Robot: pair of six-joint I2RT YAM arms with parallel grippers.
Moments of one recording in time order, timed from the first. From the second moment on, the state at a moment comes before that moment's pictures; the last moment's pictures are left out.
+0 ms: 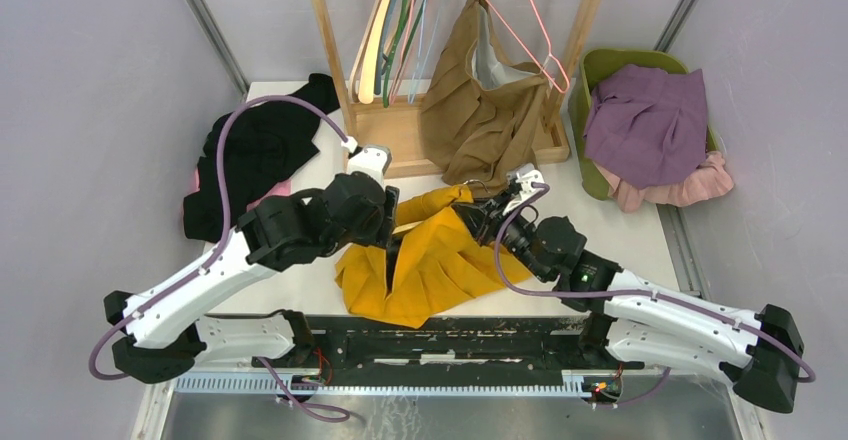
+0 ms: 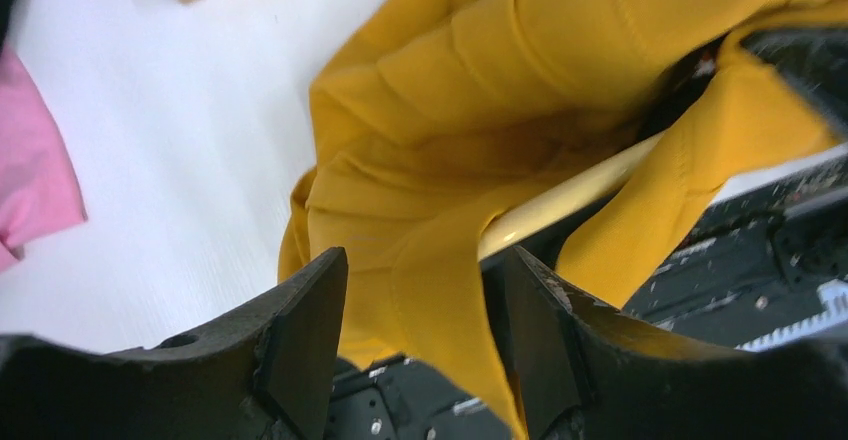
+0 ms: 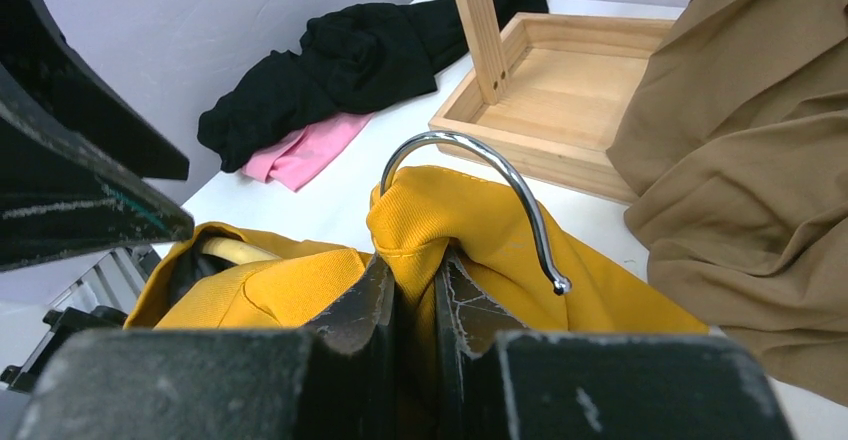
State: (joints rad) left arm -1.05 1.09 1.39 -1.11 -0.49 -0.55; right arm 1.03 0.88 0.60 0.32 0.32 0.32
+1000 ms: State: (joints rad) left arm -1.05 1.14 1.31 -1.17 -0.39 -0.58; right arm 1.03 0.77 0.52 0.23 0.36 0.34
